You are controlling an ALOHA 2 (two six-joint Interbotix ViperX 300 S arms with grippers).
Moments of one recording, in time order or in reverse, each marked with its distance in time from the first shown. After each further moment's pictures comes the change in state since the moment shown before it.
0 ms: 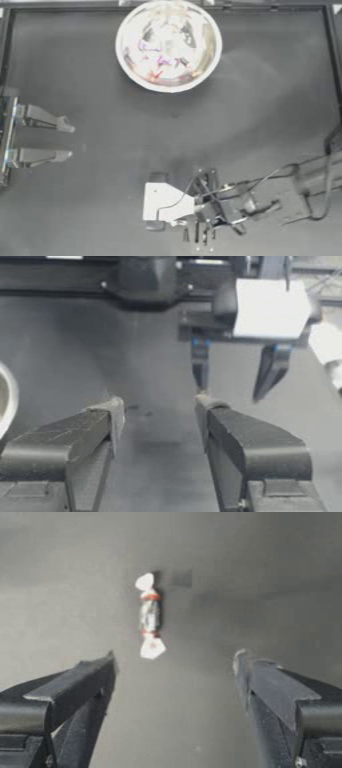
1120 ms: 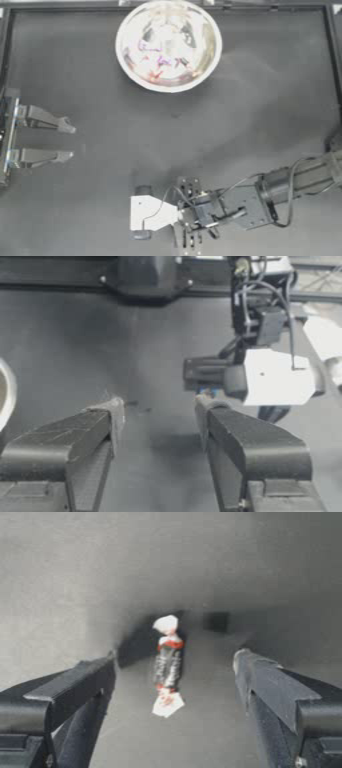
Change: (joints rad) left arm 0.003 0.011 0.002 -0.005 0.002 0.002; right arm -0.054 0.163 -0.071 0.087 -0.034 -0.140
